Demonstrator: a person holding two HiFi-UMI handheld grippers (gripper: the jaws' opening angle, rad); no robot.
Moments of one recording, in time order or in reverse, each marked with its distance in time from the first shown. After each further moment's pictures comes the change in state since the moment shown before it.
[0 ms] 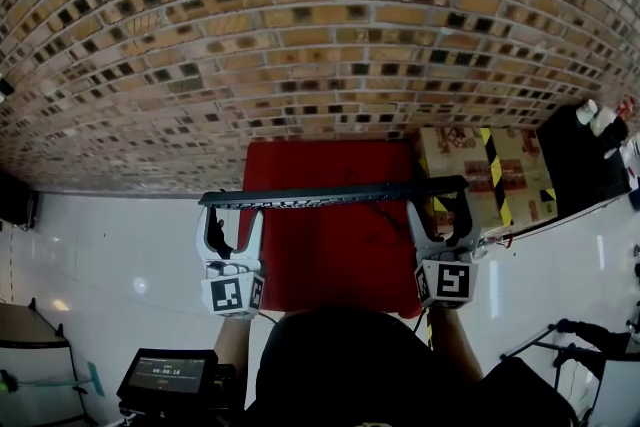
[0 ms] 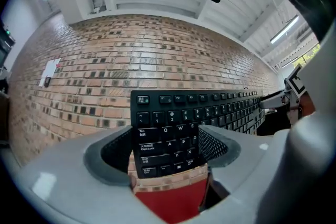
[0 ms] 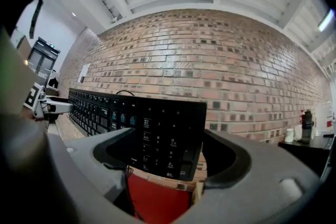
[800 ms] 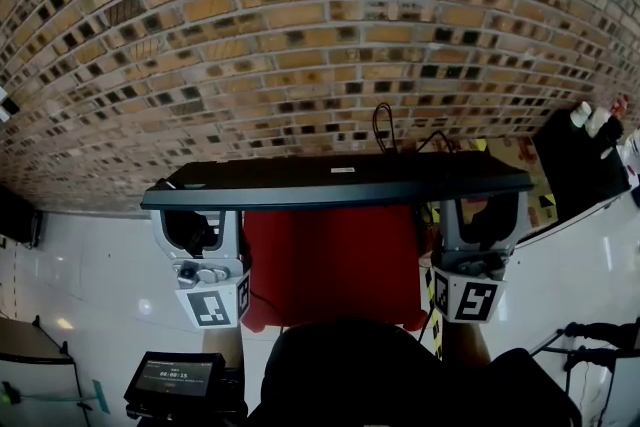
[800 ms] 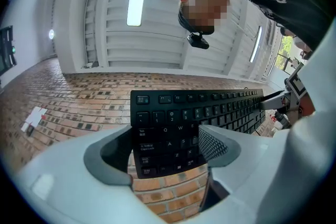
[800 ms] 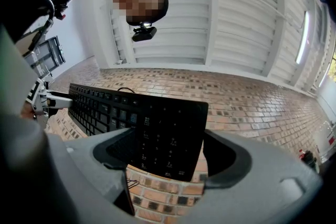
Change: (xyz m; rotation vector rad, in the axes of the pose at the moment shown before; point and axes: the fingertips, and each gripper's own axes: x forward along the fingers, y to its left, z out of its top) left arm 0.007 -0.015 0.198 0.186 -0.602 -0.039; right arm -0.038 -0.038 0.171 -0.086 -0.587 -0.164
